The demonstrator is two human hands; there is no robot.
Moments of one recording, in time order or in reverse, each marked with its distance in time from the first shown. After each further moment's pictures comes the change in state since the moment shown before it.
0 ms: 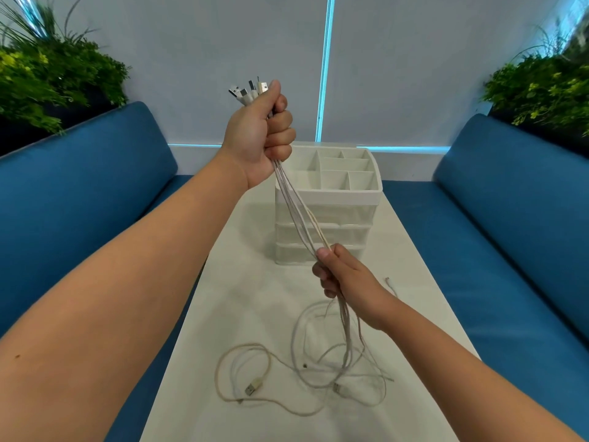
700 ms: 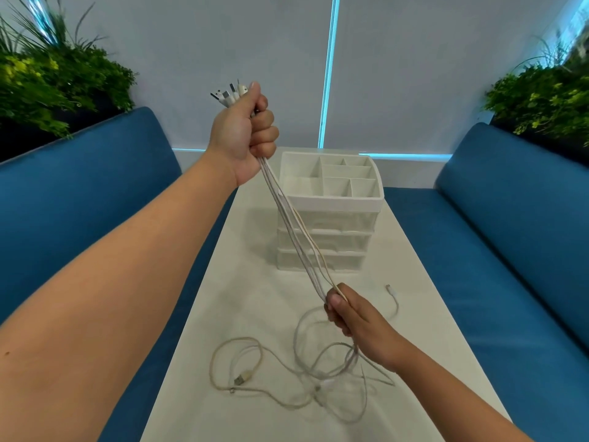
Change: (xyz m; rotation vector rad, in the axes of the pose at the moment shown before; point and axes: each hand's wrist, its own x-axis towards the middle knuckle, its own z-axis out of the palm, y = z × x) left_hand 0.006 0.014 -0.018 -0.029 0.083 0.064; right_hand -0.025 0.052 -0.019 -0.324 -0.043 -0.096
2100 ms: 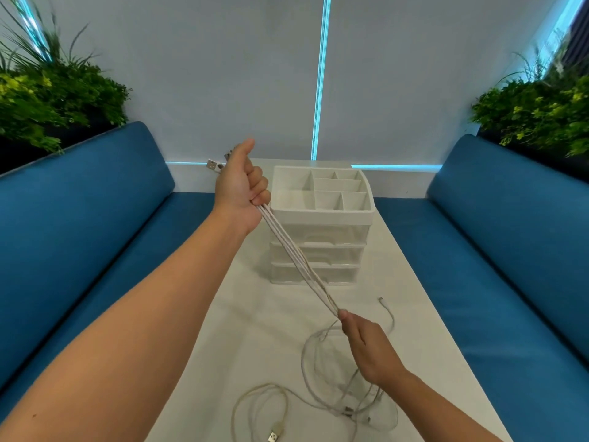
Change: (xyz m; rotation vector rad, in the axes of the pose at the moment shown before) left_hand -0.018 -0.043 -0.001 -0.084 0.290 -0.033; right_hand 0.000 0.038 -0.004 -0.313 0.271 0.136
